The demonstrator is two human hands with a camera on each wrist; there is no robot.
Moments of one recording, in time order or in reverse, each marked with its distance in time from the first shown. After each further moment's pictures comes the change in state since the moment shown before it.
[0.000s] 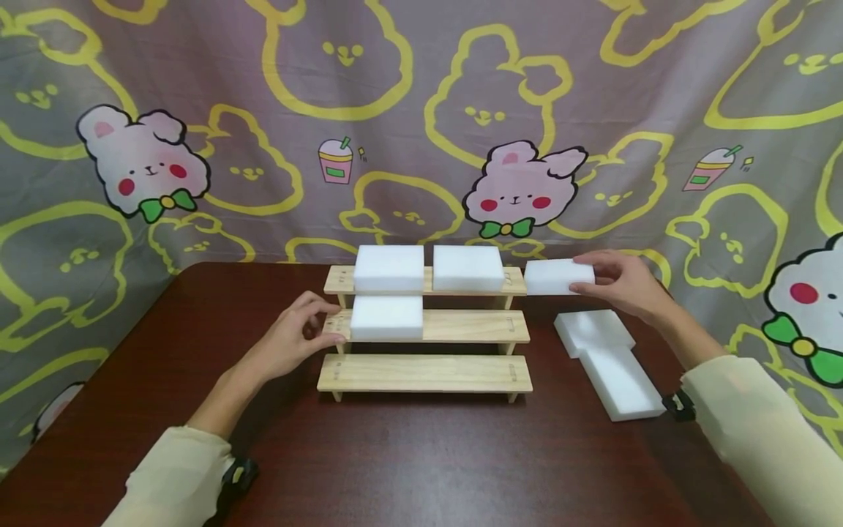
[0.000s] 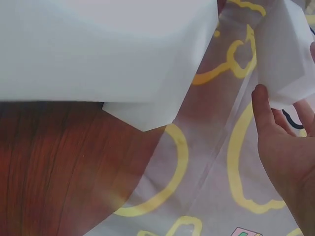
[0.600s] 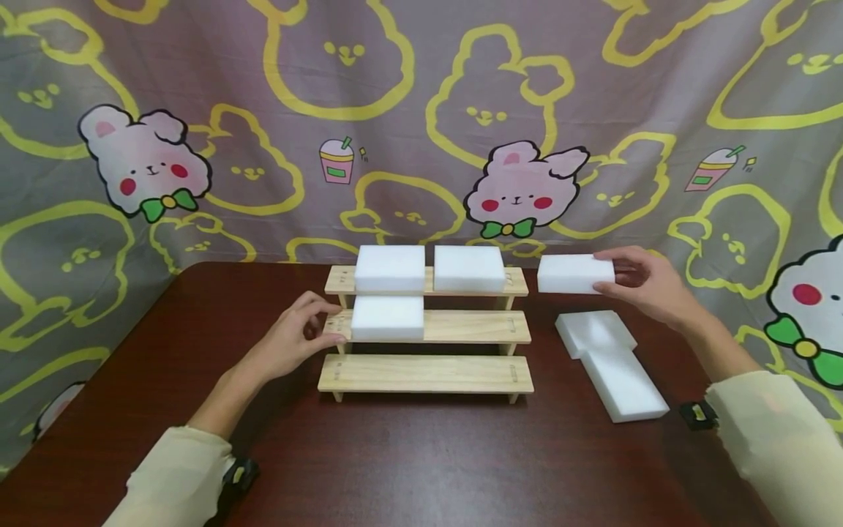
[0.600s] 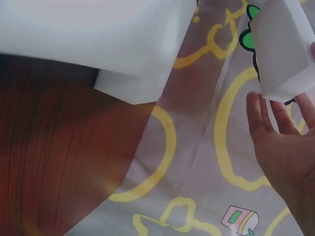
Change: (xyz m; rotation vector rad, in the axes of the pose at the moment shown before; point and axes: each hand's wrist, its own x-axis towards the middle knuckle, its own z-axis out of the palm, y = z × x) left_hand 0.000 0.001 0.000 -0.004 0.005 0.005; right_hand -0.019 0.001 -0.018 0.030 0.086 -0.068
